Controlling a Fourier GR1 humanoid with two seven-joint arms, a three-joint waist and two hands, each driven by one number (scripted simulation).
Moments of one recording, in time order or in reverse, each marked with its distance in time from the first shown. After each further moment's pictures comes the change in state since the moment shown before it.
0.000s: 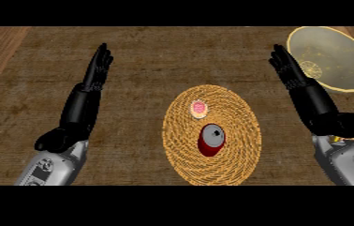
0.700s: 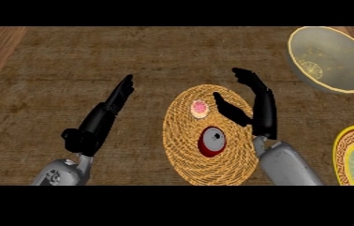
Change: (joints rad) left arm 0.097 0.009 -0.075 0.055 0.102 -0.206 0.114; right arm -0.053 0.285 0.147 0.166 0.448 -0.605 0.301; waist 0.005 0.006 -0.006
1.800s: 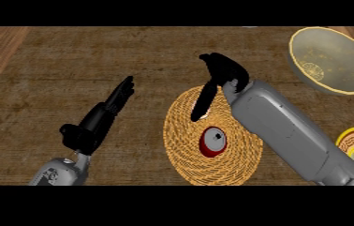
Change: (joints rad) left arm 0.001 0.000 0.025 0.016 0.022 -0.070 0.019; right arm -0.559 -0.021 0.130 0.179 -0.103 0.888 0.909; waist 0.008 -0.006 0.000
